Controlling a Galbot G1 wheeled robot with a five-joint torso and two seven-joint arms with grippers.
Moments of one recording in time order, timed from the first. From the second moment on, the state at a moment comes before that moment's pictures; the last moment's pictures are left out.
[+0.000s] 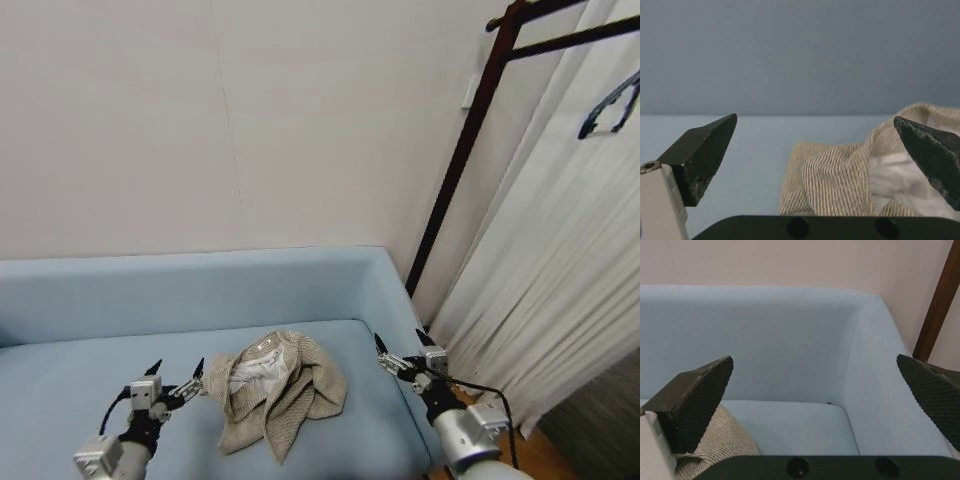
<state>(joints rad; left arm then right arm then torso) 1.74 -1.25 -0.79 -2.30 -0.43 0.34 -0.11 -1.66 1.16 0.51 2.46 0.32 -0.28 0.22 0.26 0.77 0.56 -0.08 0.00</state>
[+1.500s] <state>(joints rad) 1.43 -1.10 -0.42 -1.98 -0.56 0.62 -0.32 -1.53 1.03 0.44 2.31 0.42 -0.33 0.29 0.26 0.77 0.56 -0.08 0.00</state>
